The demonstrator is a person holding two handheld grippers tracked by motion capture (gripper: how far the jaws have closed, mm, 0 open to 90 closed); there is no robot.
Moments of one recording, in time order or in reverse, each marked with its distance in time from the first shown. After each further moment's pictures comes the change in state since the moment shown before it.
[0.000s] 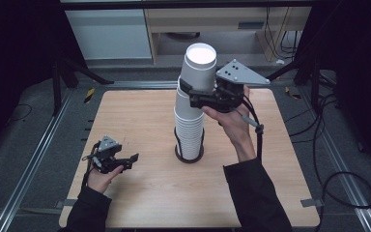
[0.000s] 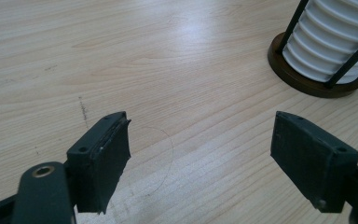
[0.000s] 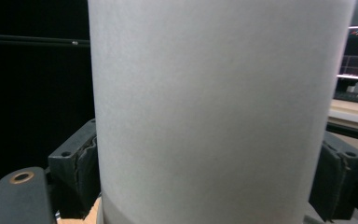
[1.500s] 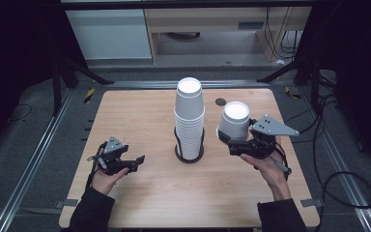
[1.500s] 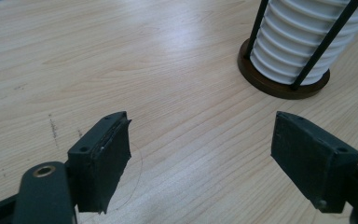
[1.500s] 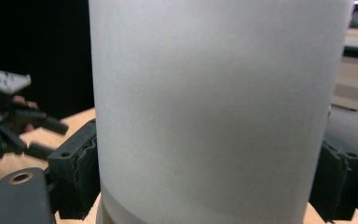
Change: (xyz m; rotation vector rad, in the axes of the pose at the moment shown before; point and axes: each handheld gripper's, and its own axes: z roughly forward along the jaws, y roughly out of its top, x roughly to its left) left arm -0.021 0.008 -0.001 -0.013 -0.047 0.056; right arm -0.035 -0.120 -0.093 0.210 -0.018 0.048
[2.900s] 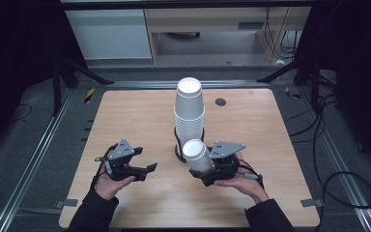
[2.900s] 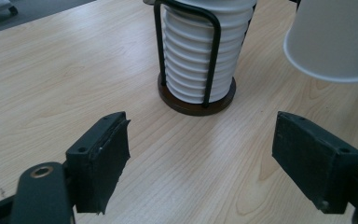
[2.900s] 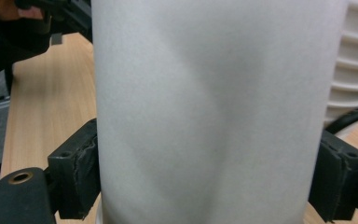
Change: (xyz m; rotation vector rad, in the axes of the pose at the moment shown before) left arm -0.042 0.021 -0.017 -0.047 -0.193 0.134; right arm 0.054 -0.067 0.059 0.284 0.362 -0.155
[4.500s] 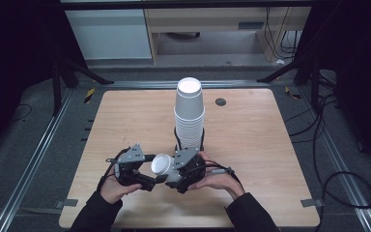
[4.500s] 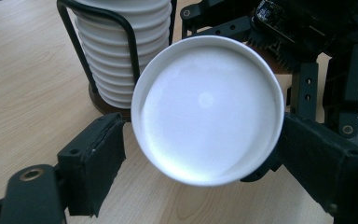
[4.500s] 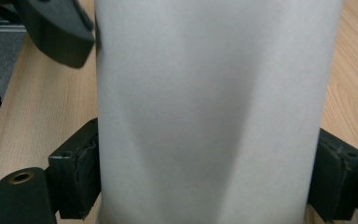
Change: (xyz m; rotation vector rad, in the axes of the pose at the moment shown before) left arm -0.024 0.009 0.009 0.036 -0.199 0.056; right arm 0.029 0.017 0.084 0.180 0.174 -0.242
